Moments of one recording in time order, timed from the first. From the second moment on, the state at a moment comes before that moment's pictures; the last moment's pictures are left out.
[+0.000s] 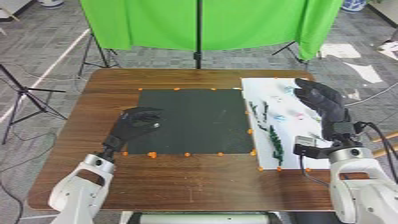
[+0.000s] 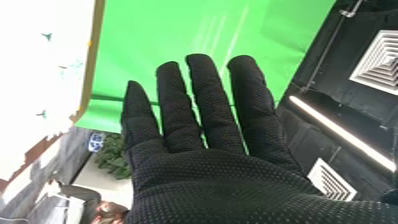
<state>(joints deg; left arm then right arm) 104.8 -82.0 -98.9 -103.8 107.3 -20.5 24.2 -114.6 -50.2 90.5 -122.6 -77.3 22.4 1.5</state>
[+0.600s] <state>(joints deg) 104.9 -82.3 -98.9 -103.6 104.9 -20.5 22.9 -114.2 -49.1 88.1 -126.6 -91.8 29.9 17.9</state>
